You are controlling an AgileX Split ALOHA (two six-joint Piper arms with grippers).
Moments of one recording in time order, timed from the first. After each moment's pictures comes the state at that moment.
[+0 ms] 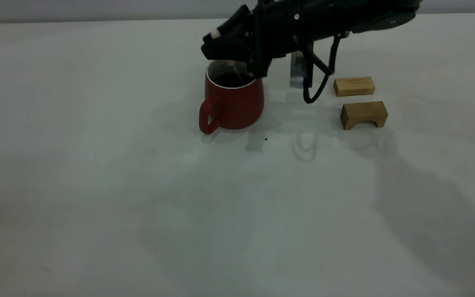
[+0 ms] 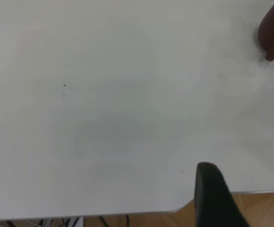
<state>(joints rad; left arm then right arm) -0.01 -0.02 -0.49 -0.04 1.13 0.00 0.33 2.55 -1.58 1.76 0.89 0.53</state>
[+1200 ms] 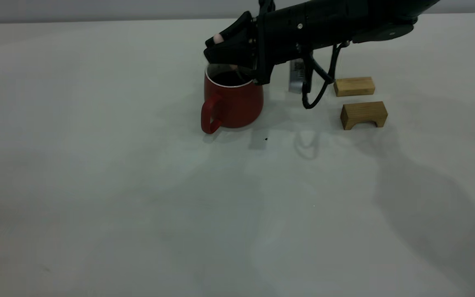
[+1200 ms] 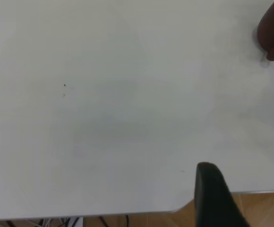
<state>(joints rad) -0.01 -0.02 -0.49 -0.04 1.13 0.00 0.32 2.62 -1.66 1.77 0.96 0.46</state>
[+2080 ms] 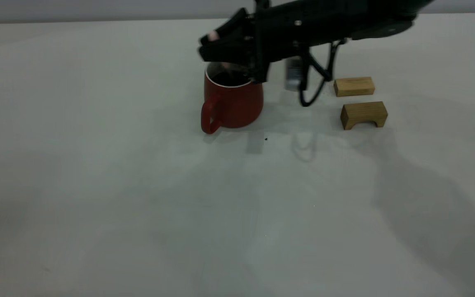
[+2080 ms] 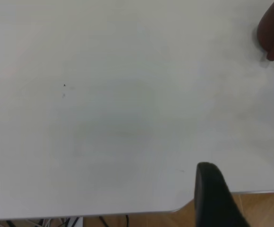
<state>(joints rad) -0.01 -0.02 -0.49 -0.04 1.13 0.00 0.33 2.61 -1.66 1.76 1.00 0.46</state>
